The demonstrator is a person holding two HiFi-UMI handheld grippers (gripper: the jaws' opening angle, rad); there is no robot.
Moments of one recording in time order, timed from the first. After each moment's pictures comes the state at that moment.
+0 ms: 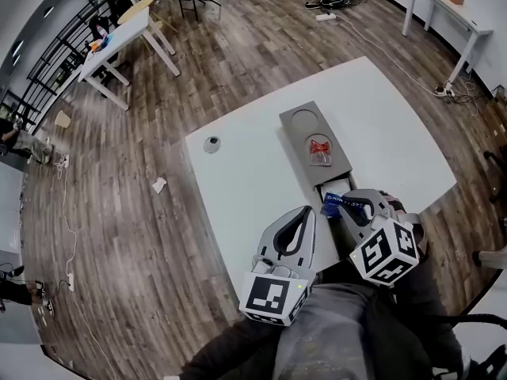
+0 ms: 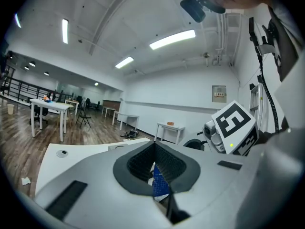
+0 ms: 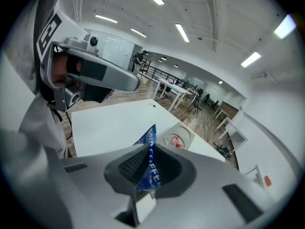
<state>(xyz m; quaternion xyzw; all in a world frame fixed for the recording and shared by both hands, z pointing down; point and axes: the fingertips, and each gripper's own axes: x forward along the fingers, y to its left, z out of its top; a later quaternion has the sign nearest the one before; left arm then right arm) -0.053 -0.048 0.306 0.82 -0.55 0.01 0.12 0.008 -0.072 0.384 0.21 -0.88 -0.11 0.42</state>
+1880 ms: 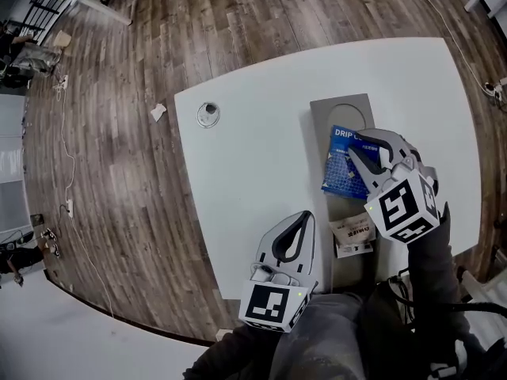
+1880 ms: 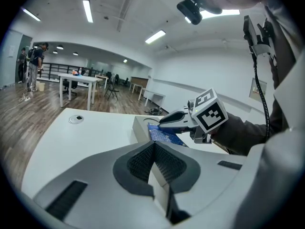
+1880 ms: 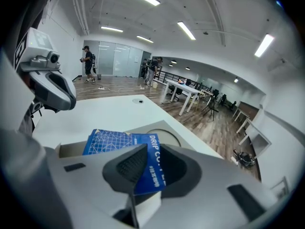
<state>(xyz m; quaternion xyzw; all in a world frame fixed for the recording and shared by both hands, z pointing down) -0.098 -0.142 0.417 0.71 -0.64 0.07 0.28 -0.063 -0.272 0.457 0.11 -0.91 -0.09 0.39</state>
